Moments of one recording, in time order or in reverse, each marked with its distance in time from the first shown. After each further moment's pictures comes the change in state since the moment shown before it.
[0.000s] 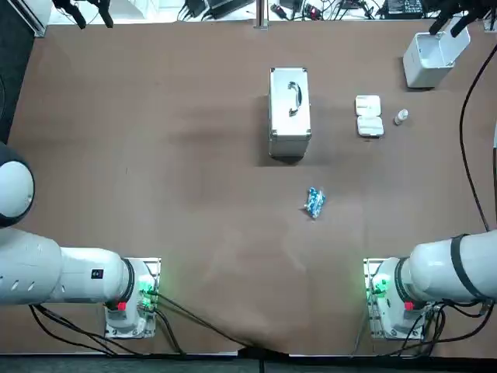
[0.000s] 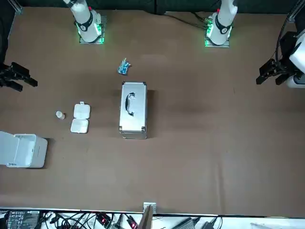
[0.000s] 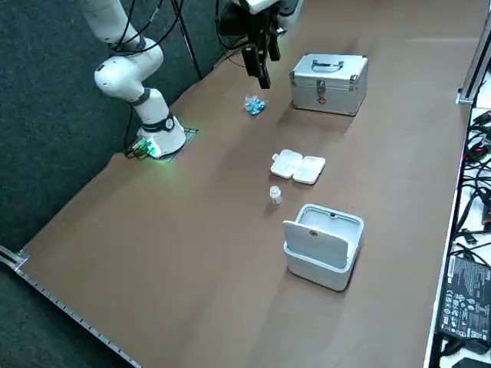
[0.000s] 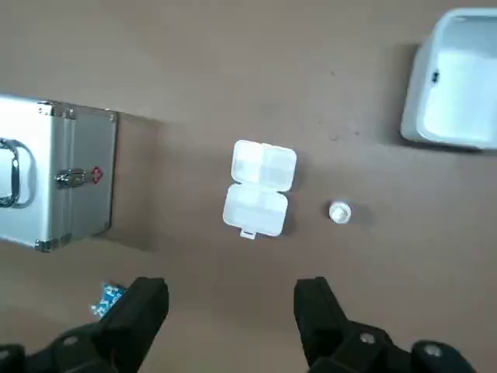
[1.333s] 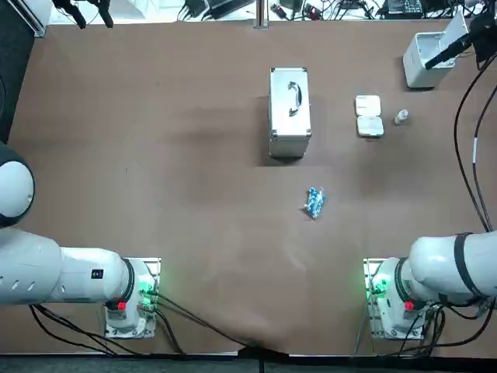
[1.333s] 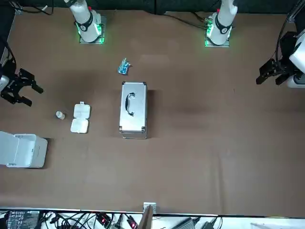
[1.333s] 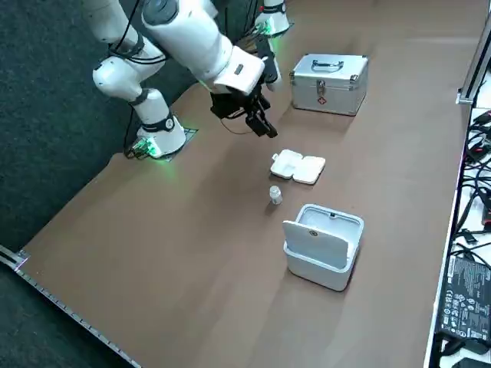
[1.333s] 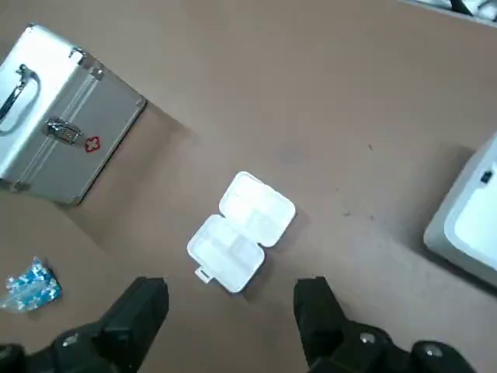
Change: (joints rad) arm -0.165 -0.018 -0.003 -0.348 0.305 0.325 -0.800
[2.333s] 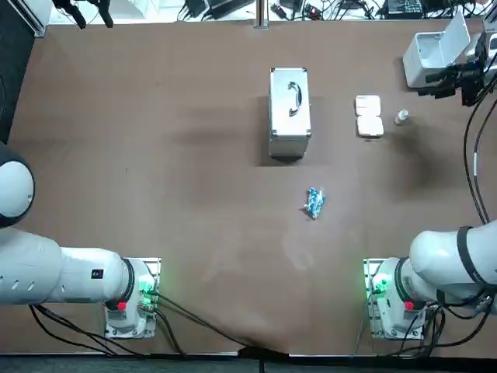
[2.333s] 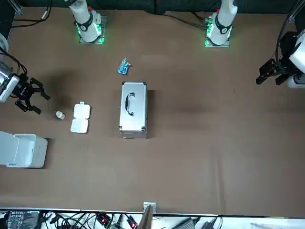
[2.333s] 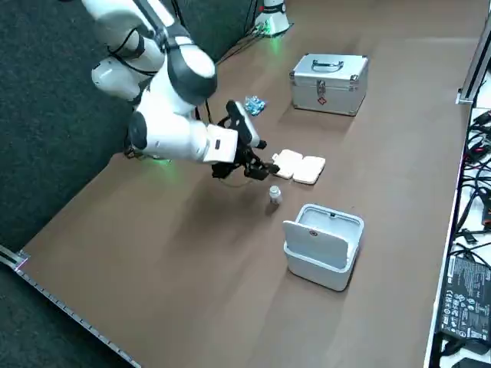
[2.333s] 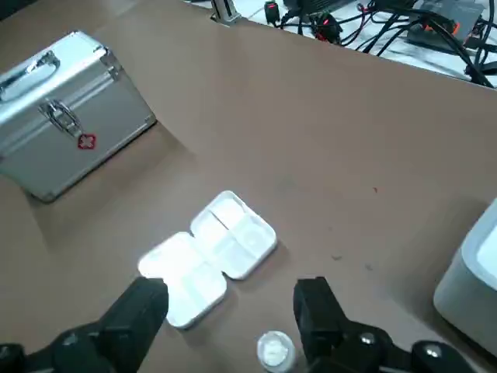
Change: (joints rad) arm -0.141 0.174 -0.005 -0.131 0.422 0.075 -0.687
